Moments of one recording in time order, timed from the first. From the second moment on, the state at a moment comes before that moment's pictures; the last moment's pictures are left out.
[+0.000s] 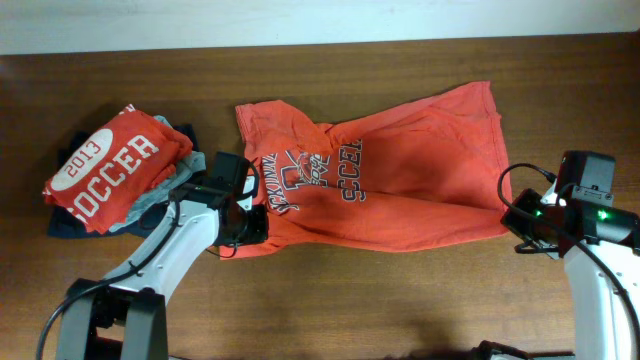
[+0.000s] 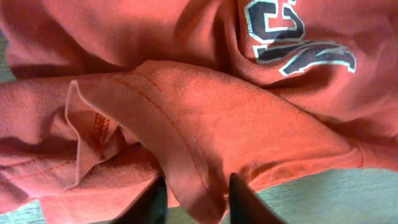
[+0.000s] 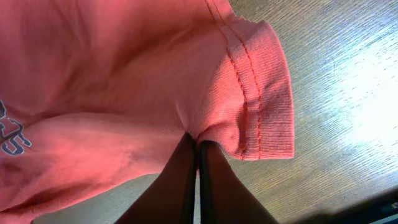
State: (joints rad) left arm -0.25 1.61 0.93 -0.72 0.17 -0.31; right arm -0.32 1.19 0.98 -1.00 -0.05 0.41
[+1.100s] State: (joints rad) left arm -0.25 1.61 1.21 -0.94 0.19 -0.32; right arm -0.32 1.19 0.98 -1.00 -0.05 0.41
